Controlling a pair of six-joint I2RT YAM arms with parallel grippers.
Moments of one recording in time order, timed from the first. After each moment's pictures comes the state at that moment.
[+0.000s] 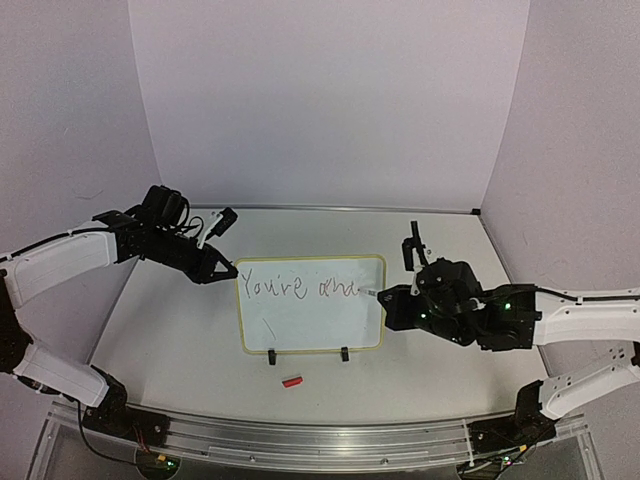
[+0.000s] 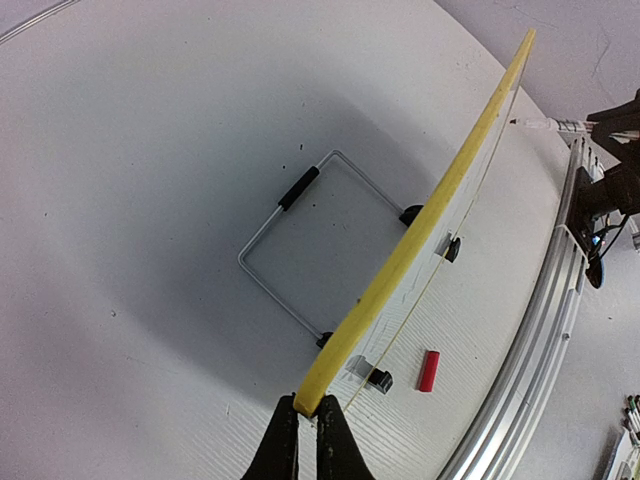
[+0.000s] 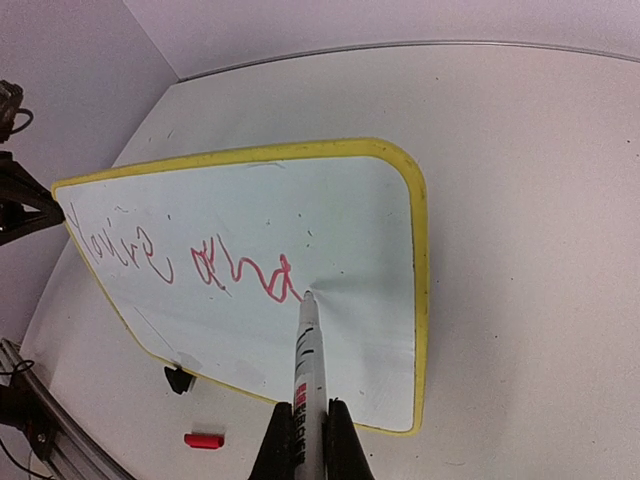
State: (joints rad) left arm -0.48 1.31 1.01 -0.55 0.52 0.08; right arm 1.14 1.19 0.80 -0.21 0.49 0.72
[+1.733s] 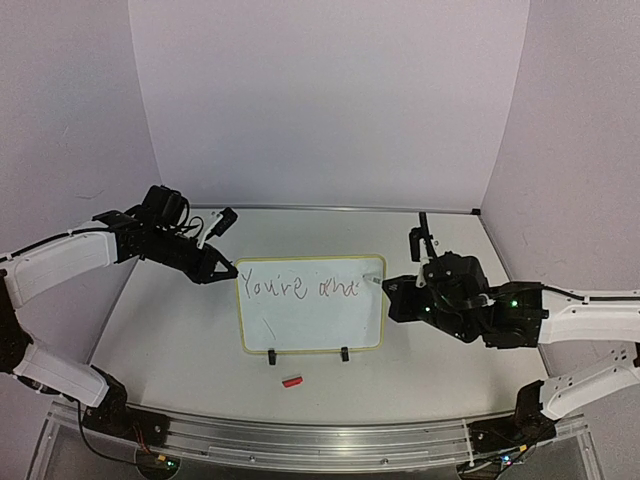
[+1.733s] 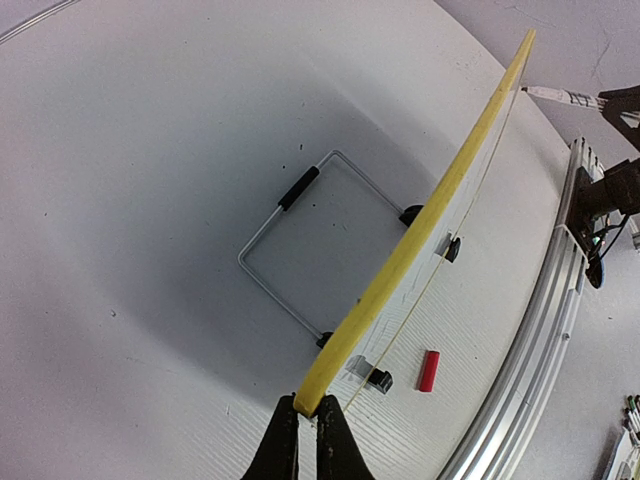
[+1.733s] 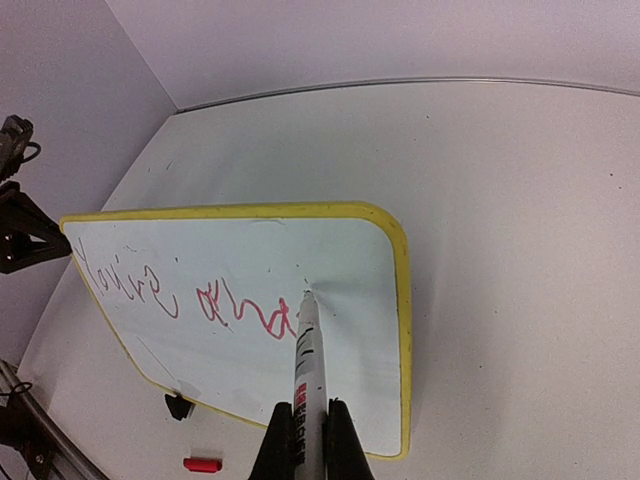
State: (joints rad) left arm -0.48 1.31 1.01 -0.55 0.52 0.08; right arm 1.14 1.16 0.81 -0.19 0.55 0.68
